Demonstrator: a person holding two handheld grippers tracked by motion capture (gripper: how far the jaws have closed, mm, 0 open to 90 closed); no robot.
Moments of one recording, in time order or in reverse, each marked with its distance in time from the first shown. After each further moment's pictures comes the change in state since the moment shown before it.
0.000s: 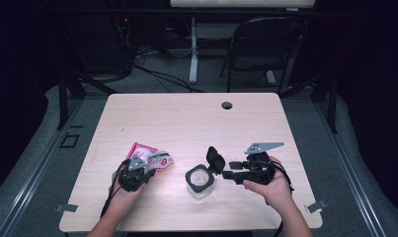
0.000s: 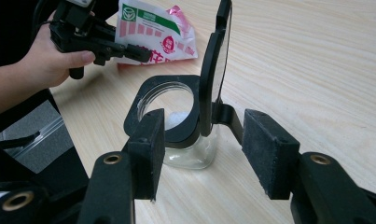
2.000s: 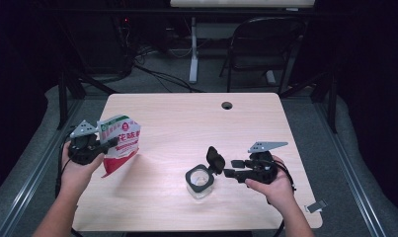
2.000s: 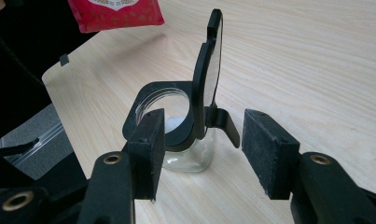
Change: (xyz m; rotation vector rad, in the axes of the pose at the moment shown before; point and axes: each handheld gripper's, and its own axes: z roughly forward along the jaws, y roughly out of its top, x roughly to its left) left arm 0.066 0.065 -0.122 -0.127 0.067 -0.083; right arm -0.002 0.001 -0.007 -0.021 -0.008 0.008
